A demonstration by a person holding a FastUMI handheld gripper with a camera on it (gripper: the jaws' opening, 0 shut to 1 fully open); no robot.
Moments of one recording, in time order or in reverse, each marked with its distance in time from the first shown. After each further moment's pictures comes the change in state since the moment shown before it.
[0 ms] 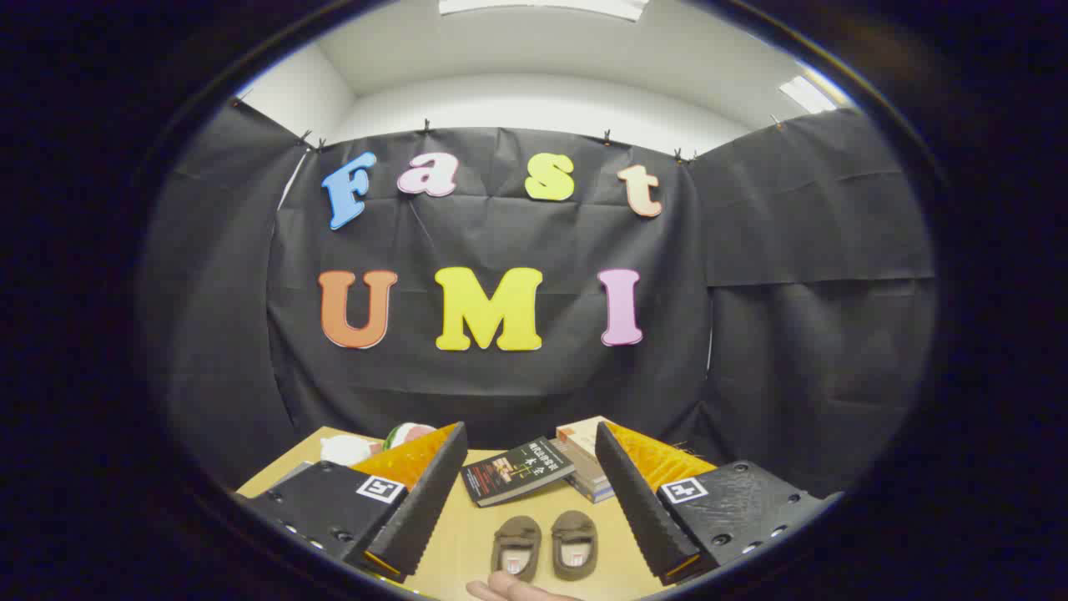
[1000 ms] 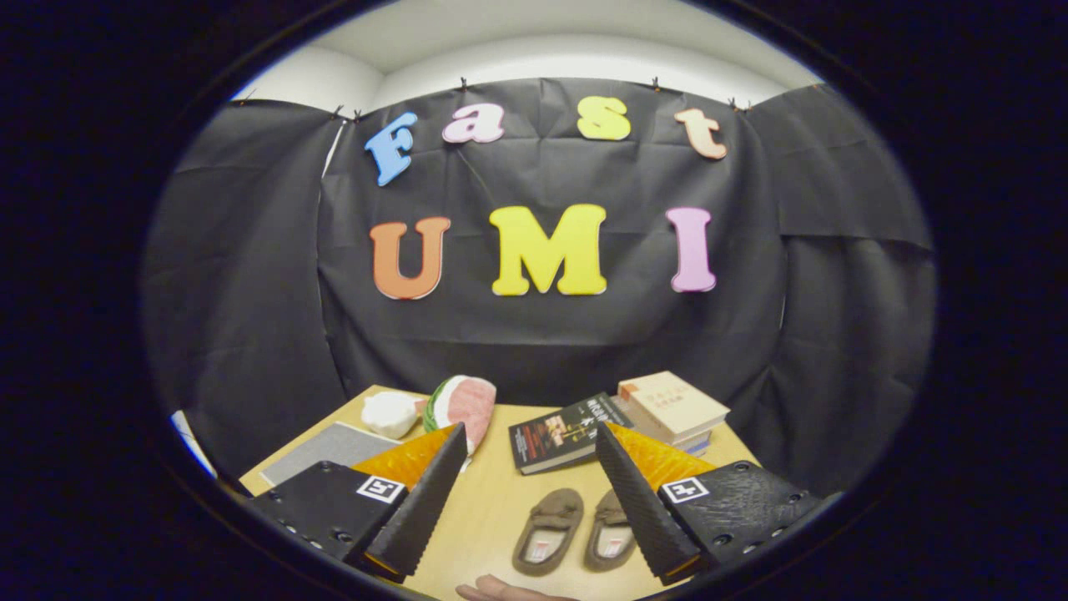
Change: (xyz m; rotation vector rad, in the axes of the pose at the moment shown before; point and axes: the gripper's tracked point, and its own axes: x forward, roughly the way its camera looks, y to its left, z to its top) arm 0.053 0.041 -0.099 0.008 0.246 0.264
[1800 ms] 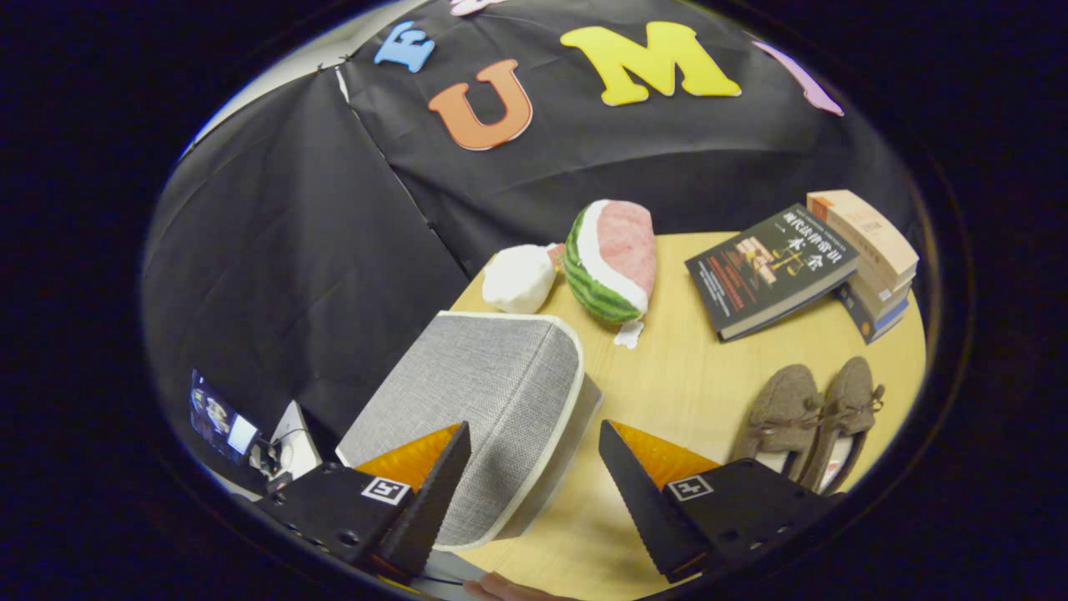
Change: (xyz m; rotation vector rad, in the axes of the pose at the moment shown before) arm 0.097 0.151 -0.152 0.178 0.588 0.412
